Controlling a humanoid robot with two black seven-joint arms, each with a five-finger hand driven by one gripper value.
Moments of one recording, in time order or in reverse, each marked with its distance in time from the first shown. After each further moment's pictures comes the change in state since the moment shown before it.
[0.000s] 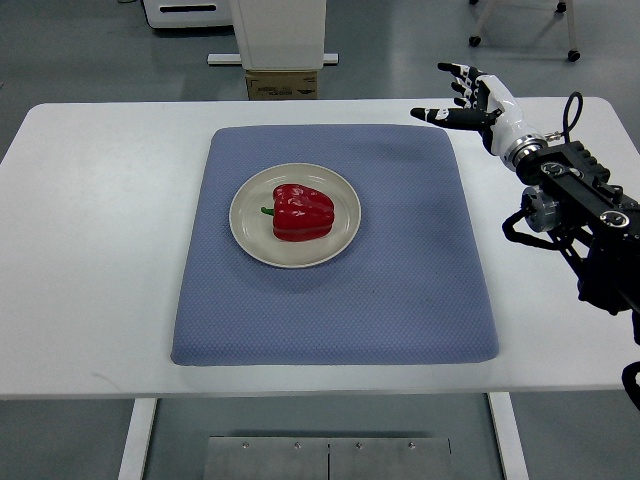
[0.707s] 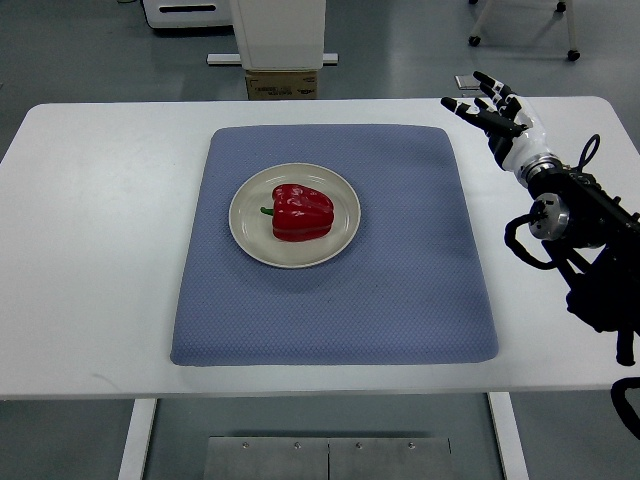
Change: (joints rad) left arm 0.000 0.000 0.000 0.000 0.000 0.000 0.000; right arm -0.086 0.023 0.160 0.000 0.196 -0.004 0.021
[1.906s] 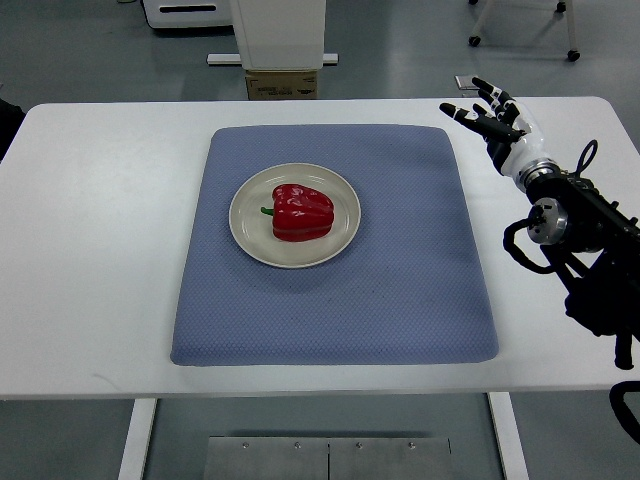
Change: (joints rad) left arm 0.000 0.000 0.000 0.000 0.000 0.000 0.000; right arm -0.009 0.005 0.000 -0.002 0.000 0.000 0.001
